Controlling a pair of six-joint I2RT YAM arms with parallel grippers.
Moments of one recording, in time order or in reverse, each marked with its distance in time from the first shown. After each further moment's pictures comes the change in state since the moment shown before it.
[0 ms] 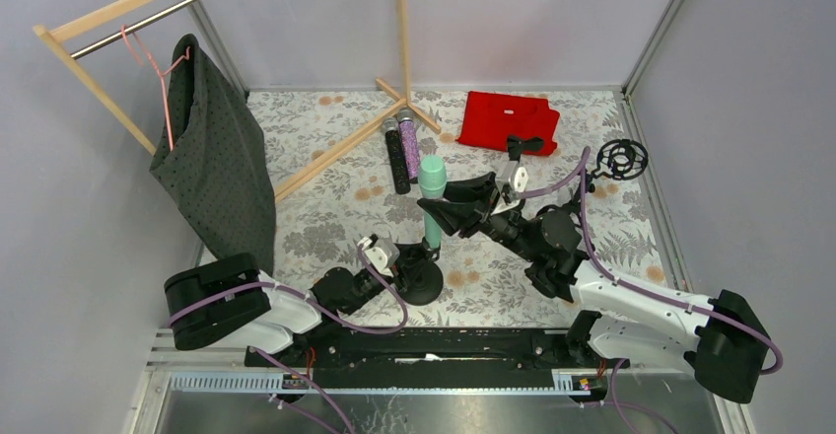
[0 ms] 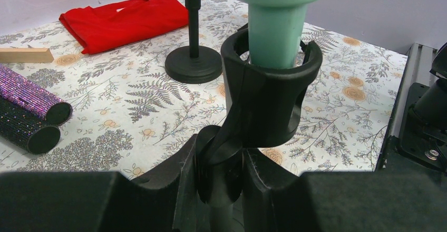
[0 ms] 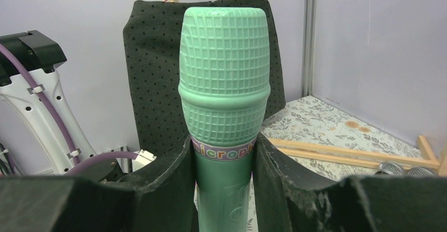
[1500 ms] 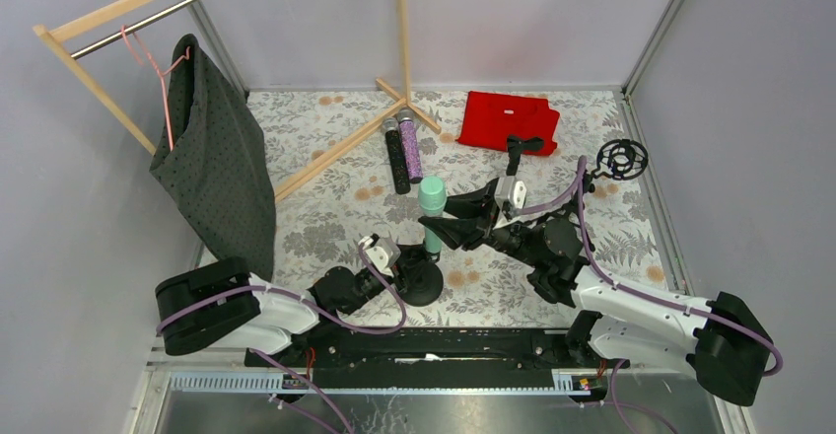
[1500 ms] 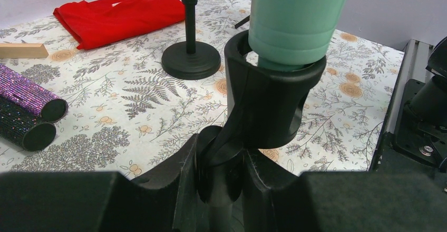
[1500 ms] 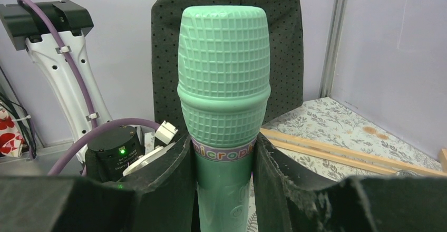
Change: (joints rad) left arm 0.001 -0.057 0.008 -0.090 0.000 -0.013; right arm -0.002 -0.021 -0.081 0.055 -0.124 -0.031
